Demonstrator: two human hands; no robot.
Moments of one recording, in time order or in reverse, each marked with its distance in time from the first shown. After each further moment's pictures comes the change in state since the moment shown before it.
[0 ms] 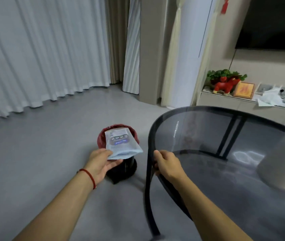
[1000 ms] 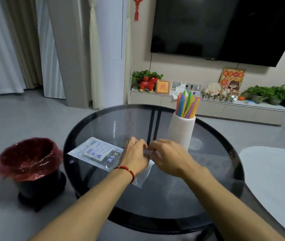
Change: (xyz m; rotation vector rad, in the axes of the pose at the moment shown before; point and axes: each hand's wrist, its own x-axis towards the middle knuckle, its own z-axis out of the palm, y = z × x) left_hand -0.084 -0.115 0.298 1.221 -0.539 0.819; right_hand -0.090 0.034 -0.248 -1.016 0.254 -0.275
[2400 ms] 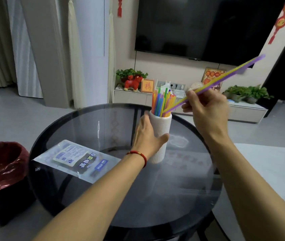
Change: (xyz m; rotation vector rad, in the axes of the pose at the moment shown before) left_hand 0.054 0.088 0.035 -0.425 0.079 0.114; right_hand 0.001 0.076 -0.117 0.628 0.868 0.290
